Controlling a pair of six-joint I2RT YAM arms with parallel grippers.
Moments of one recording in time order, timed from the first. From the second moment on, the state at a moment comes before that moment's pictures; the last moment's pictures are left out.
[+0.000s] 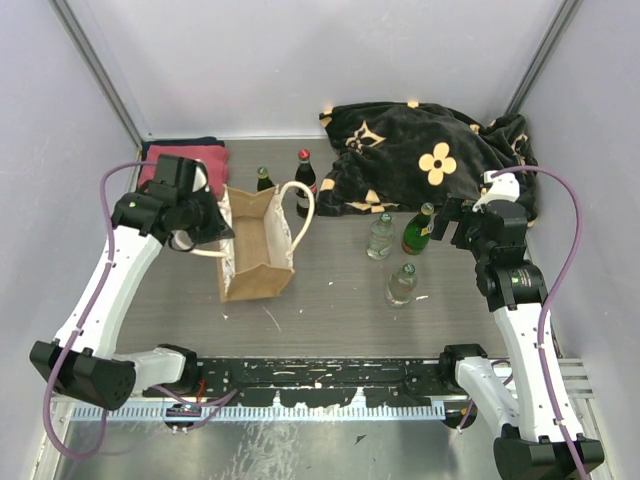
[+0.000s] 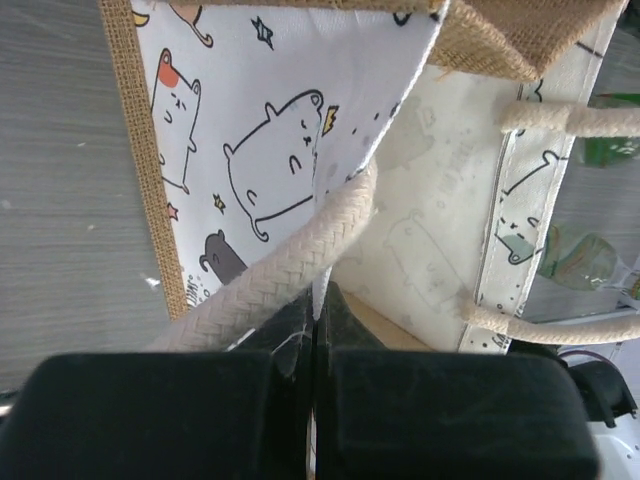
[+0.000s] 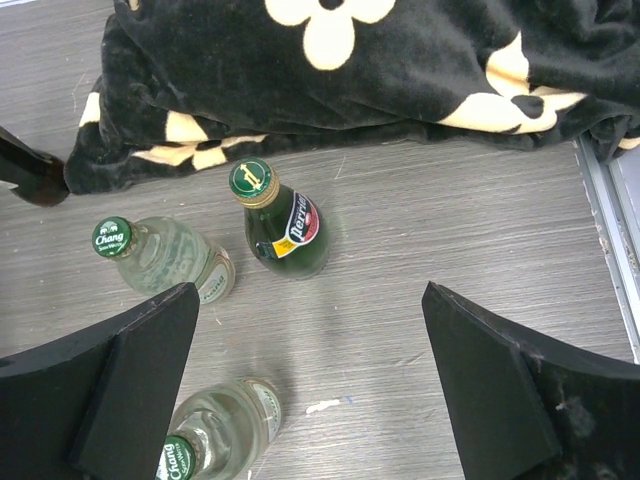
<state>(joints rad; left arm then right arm) -0.25 1.23 1.37 -1.09 0.14 -0.54 0.04 0.78 0.94 -0.58 0.08 0.18</state>
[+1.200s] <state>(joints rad) -0.69 1.49 1.19 -0.56 0.12 -0.93 0.04 0.75 0.86 -0.58 0.16 0.19</state>
